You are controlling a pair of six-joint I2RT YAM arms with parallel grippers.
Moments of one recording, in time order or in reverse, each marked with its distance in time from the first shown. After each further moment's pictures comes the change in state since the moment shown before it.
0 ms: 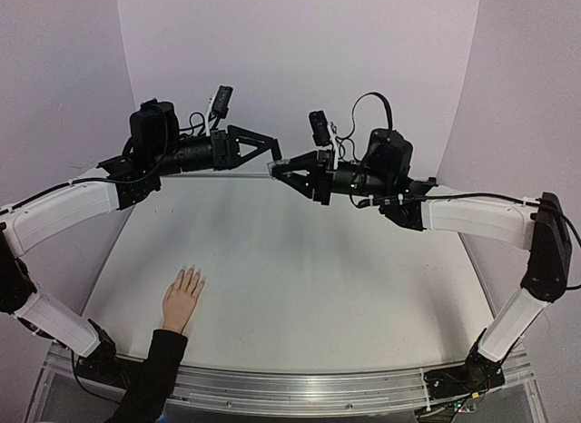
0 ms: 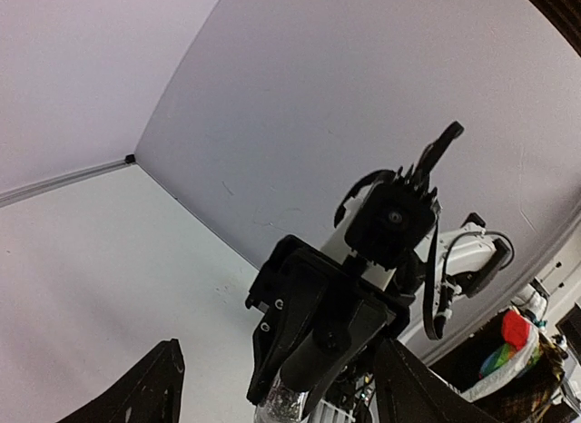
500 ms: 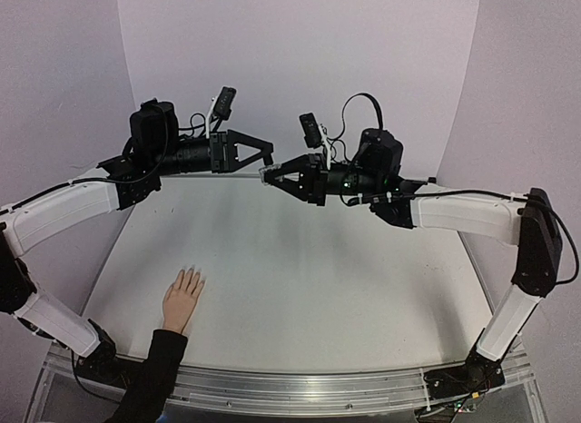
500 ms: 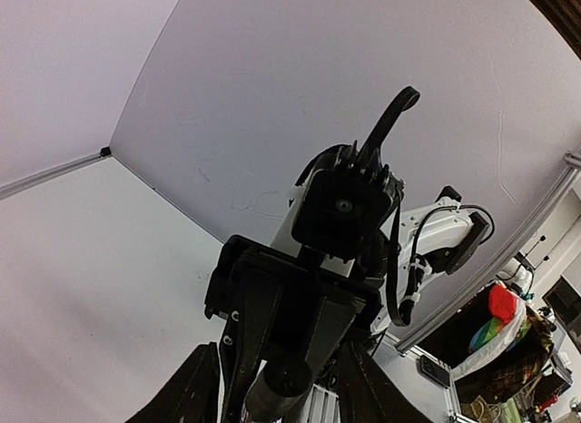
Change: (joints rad) left arm -0.003 0.000 0.000 0.003 0.095 0.021; right arm 0.000 0.067 0.055 0.032 -0.125 0.101
